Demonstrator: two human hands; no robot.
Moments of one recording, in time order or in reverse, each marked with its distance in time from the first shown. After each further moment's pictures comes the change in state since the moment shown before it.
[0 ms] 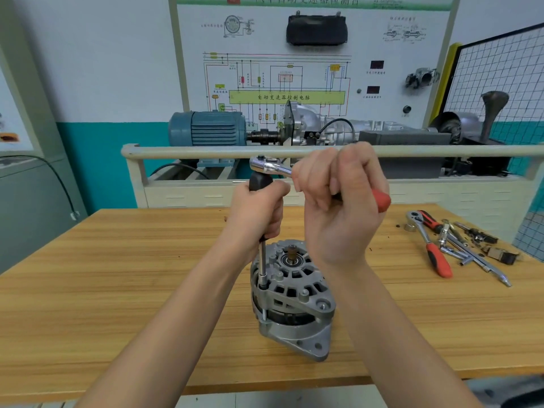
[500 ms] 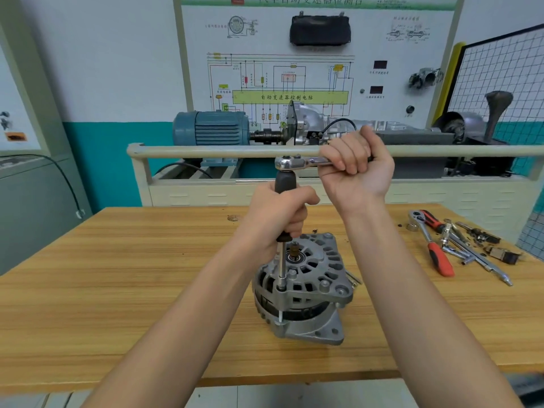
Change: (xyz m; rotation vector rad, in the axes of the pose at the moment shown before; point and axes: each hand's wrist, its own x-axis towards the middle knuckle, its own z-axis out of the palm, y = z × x) left_hand -0.008 0.003 0.016 0.022 -0.108 -0.070; right_hand 0.046 0.005 -0.051 0.780 0.405 0.584
